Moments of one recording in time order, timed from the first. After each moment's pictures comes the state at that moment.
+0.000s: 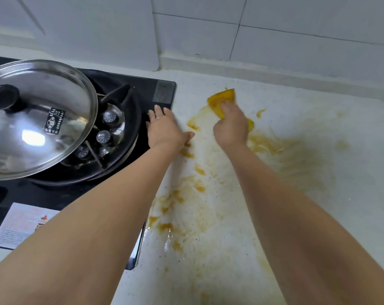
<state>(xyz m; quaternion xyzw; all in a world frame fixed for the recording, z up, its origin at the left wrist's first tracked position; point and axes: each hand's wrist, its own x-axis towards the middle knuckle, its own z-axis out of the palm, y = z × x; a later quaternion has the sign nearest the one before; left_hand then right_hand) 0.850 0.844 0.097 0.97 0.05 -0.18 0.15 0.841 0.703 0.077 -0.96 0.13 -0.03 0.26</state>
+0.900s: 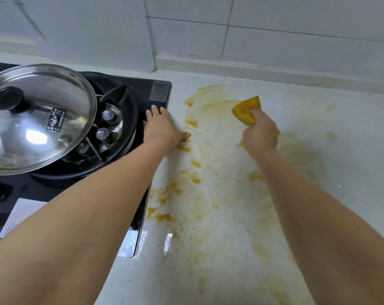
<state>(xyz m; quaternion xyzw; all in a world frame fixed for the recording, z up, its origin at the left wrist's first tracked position) 0.845 0.844 0.102 0.97 0.03 -0.20 0.12 0.800 0.642 0.080 -0.93 0.24 -0.04 0.26</state>
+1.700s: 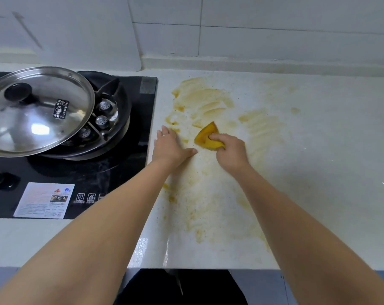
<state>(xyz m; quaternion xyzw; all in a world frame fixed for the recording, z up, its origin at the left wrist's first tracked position) 0.741 0.838 0.102 0.95 -0.05 -0.23 0.20 0.685 0.693 0.096 -0.91 0.16 0.00 0.38</state>
